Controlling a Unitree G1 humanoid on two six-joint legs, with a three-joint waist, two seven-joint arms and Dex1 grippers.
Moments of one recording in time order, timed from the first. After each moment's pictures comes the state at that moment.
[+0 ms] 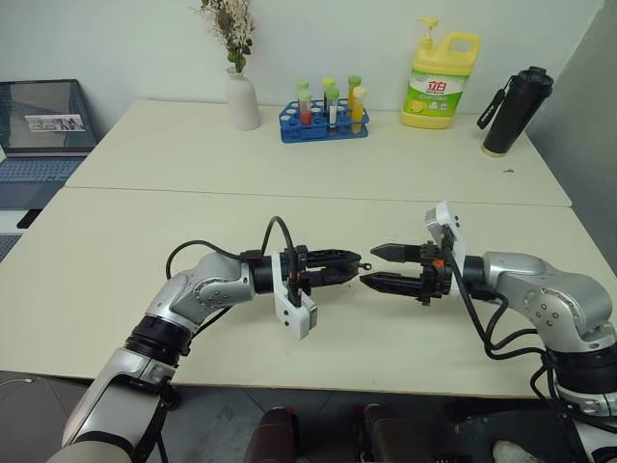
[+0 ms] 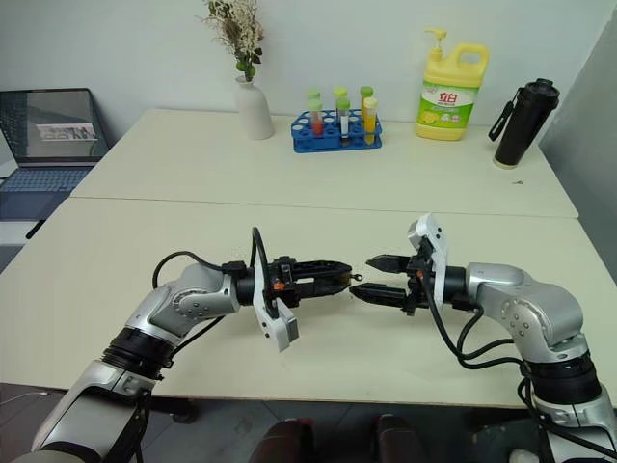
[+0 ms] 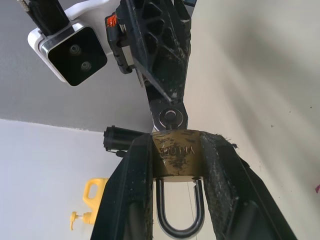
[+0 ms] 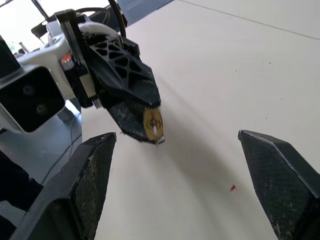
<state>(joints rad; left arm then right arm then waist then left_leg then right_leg) -0.59 0.60 -0.33 0.25 0.42 -1.03 -0.51 -0.45 -0.60 0.02 -0.31 0.77 0.94 0.83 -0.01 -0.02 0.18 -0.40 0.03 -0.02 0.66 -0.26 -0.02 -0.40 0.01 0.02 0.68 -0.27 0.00</state>
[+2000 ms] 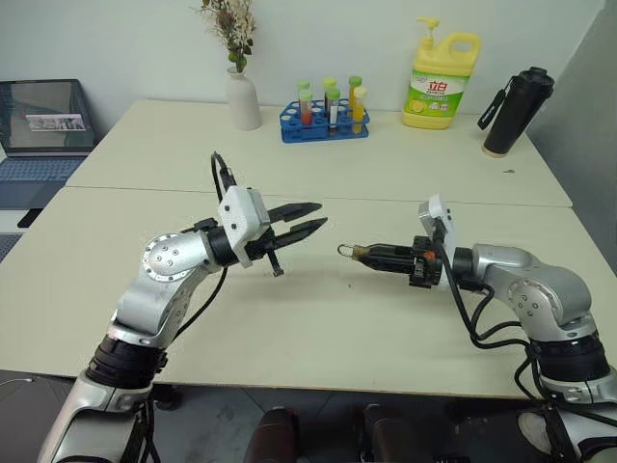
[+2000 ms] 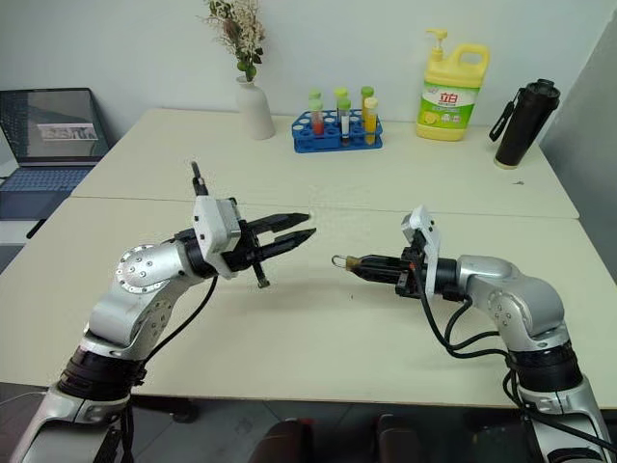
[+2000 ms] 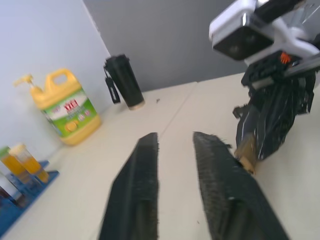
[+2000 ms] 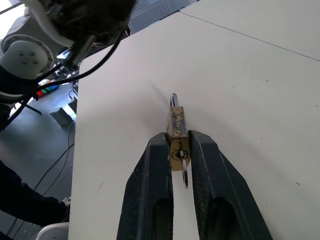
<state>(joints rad) -0.48 0.64 -0.15 -0.09 -0.47 0.04 -0.86 -0.50 -0.57 0.05 -0.24 0.69 0.85 0.91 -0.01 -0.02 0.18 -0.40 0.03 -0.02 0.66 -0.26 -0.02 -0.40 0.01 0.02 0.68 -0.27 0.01</state>
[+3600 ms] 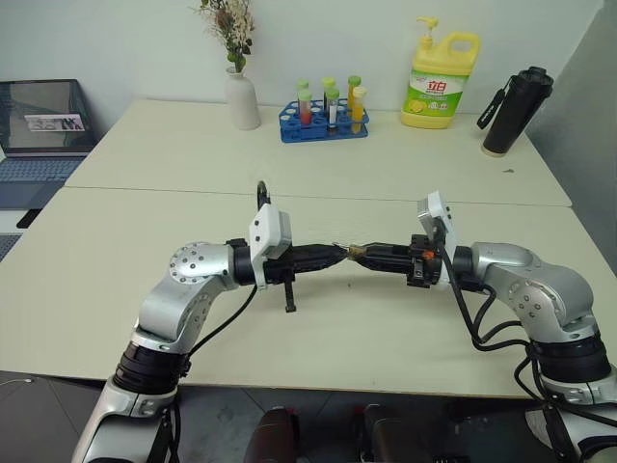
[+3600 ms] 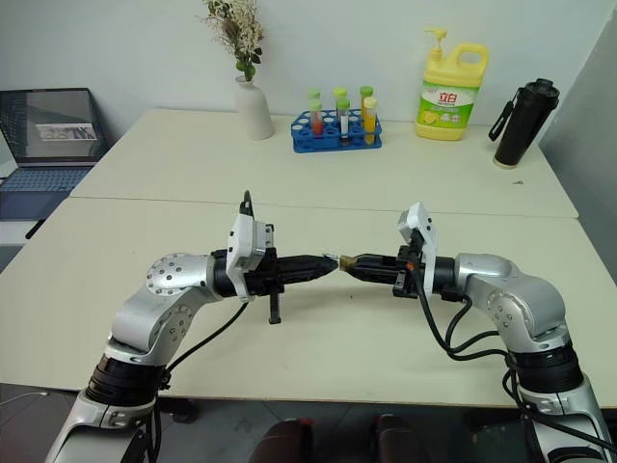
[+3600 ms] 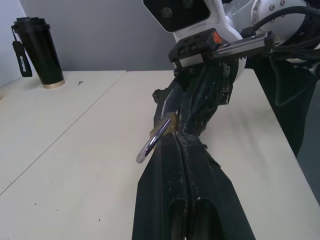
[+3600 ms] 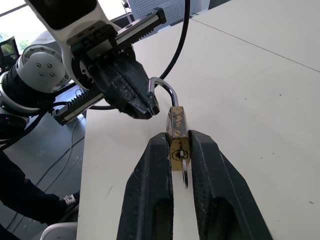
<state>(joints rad) -0.46 0.52 -0.12 -0.19 -0.47 0.32 -1.06 -0.50 -0.57 0.06 -0.27 0.71 0.84 0.91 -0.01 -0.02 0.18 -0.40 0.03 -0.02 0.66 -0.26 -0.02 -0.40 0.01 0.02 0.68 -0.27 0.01</state>
